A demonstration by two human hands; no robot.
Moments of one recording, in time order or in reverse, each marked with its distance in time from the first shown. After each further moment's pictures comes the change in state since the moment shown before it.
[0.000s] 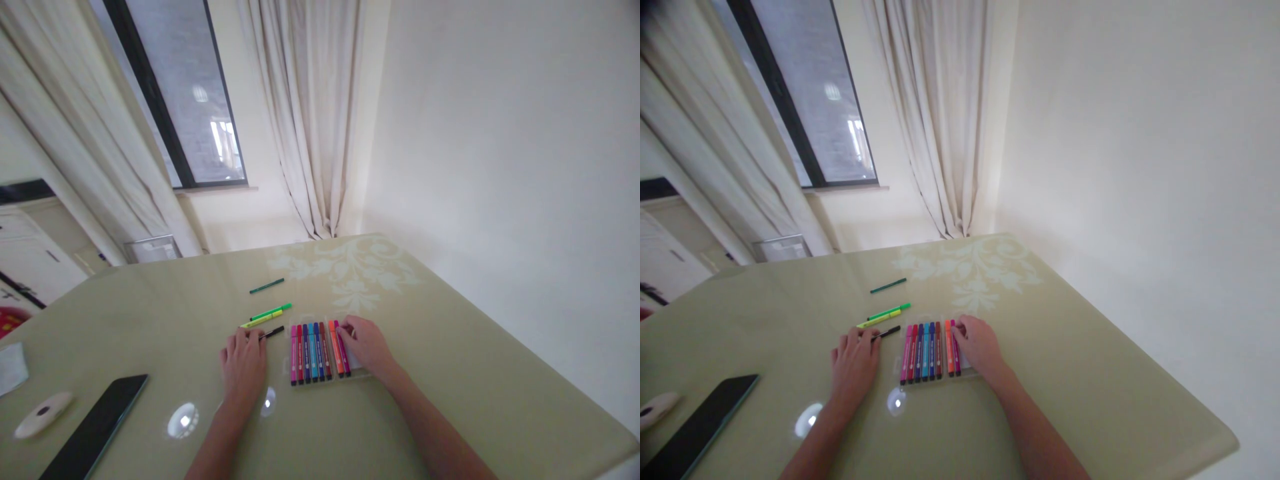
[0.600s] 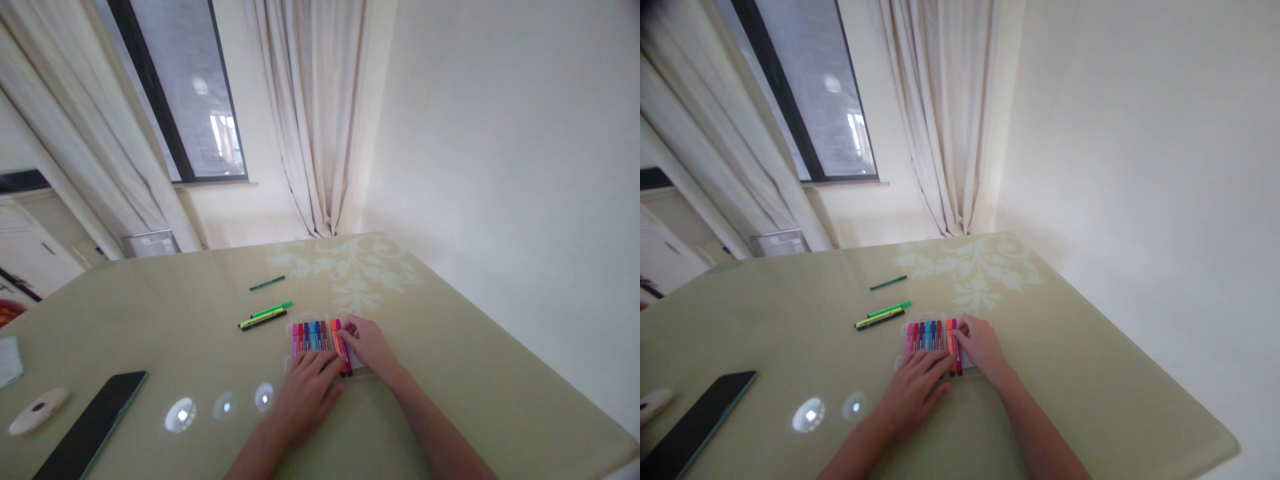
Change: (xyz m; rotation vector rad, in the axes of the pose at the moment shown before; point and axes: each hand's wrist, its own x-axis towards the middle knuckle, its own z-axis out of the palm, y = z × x) left_hand -0.047 0.073 -0.004 -0.351 -0.144 0.793; right_hand 0.000 0.000 0.001 0.021 -0.078 0.066
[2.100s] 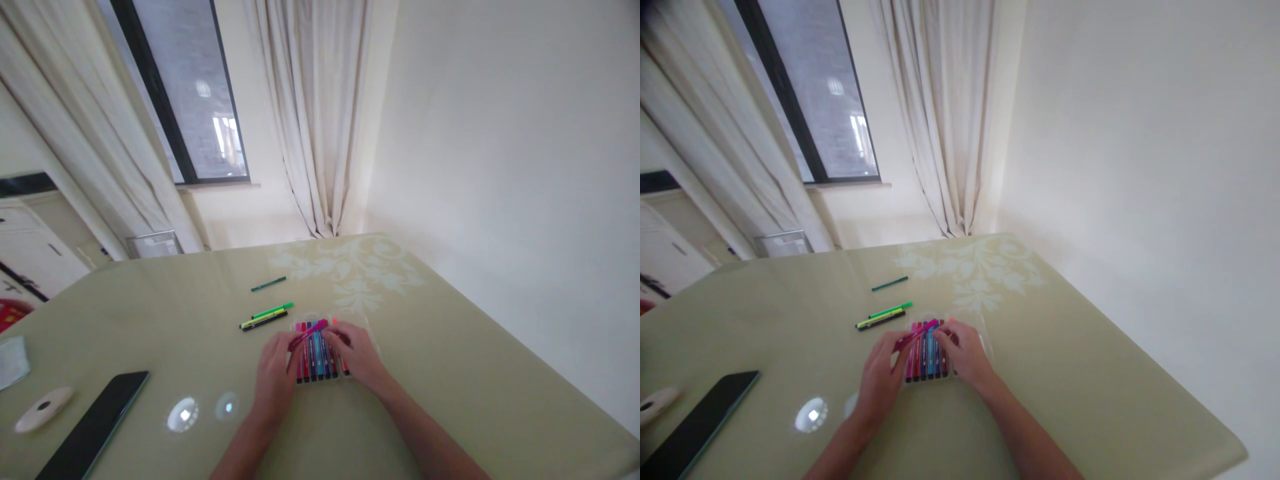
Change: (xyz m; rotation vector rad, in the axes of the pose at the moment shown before) left_hand -0.007 -0.035 -0.011 -0.186 0.440 -0.388; right_hand -0.011 -0.029 0.014 0.313 0.019 -0.125
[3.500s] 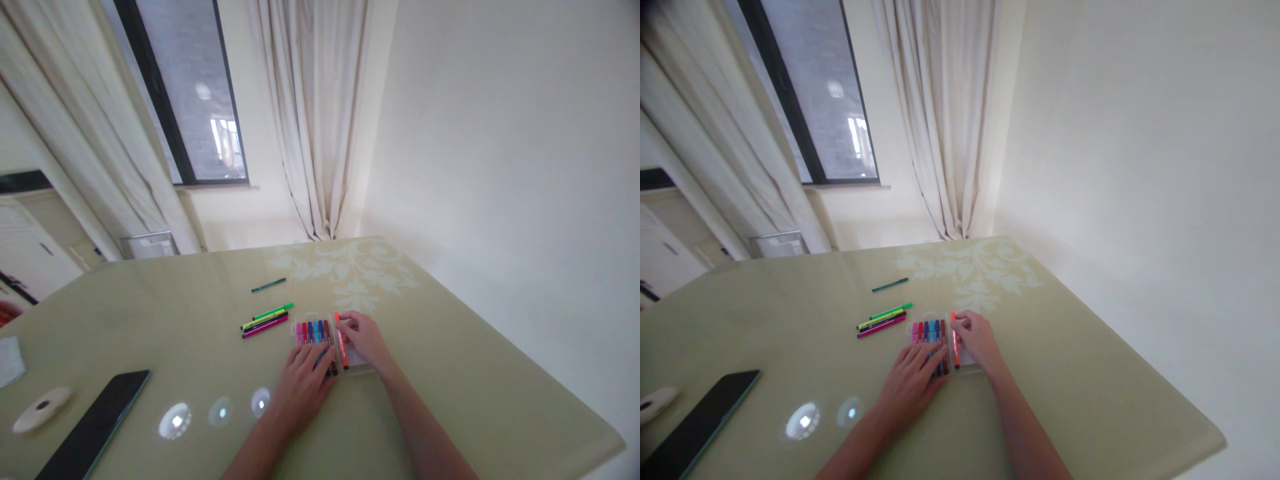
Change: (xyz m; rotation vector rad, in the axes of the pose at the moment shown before) left_hand -0.014 0.025 0.014 0.271 -0.362 0.400; right_hand 0.018 0.035 -0.013 0.037 0.085 0.200
